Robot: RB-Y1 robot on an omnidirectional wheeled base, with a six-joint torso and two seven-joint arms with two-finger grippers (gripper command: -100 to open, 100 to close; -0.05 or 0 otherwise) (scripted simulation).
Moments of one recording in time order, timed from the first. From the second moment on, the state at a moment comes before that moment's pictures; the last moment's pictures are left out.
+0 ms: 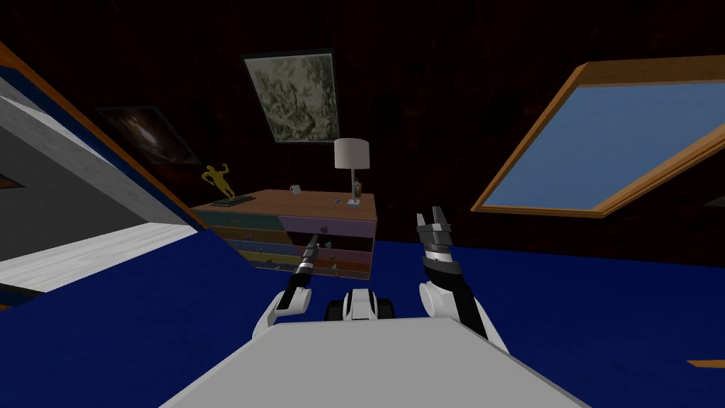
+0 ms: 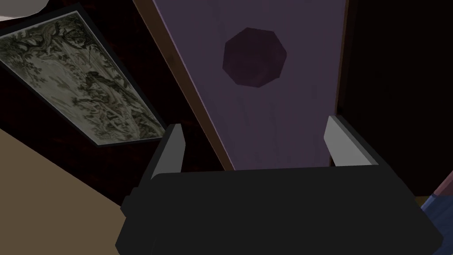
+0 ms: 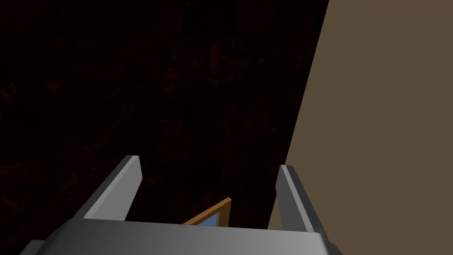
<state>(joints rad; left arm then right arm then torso) 0.23 0.12 0.02 -1.50 0.02 -0.42 -0.08 0.49 0.00 0.02 -2.33 0.05 -0.41 -0.07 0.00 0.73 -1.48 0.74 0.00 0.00</state>
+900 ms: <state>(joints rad) 0.21 0.02 0.03 -1.52 0.02 -0.35 -0.07 0.49 0.00 0.02 -2.33 0.05 -0.41 -0.07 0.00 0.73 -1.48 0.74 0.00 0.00</state>
